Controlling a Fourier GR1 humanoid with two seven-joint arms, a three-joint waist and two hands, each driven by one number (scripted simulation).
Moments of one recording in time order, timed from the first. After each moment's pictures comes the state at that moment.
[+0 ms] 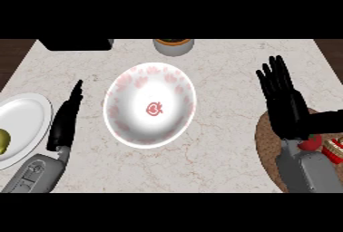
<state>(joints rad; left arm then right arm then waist) -0.25 0.45 -0.32 -1.33 0.10 0.46 0.20 -0.26 -0.19 0.07 -1.56 -0.40 -0.19 0.00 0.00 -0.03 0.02</state>
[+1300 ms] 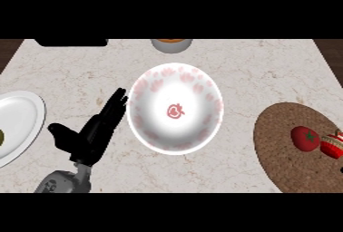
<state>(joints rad) -0.14 0.28 -0.35 -1.57 0.39 0.15 0.09 0.16 -0.94 -0.05 -1.81 0.16 0.00 0.24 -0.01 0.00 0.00</state>
